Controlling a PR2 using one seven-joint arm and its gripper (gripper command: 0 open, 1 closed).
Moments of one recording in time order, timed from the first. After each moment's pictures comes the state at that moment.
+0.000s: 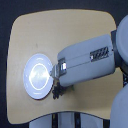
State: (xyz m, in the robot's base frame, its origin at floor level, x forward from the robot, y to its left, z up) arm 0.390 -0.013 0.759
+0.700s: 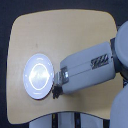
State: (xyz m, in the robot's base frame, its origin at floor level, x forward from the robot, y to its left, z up) arm 0.369 -0.024 0.719
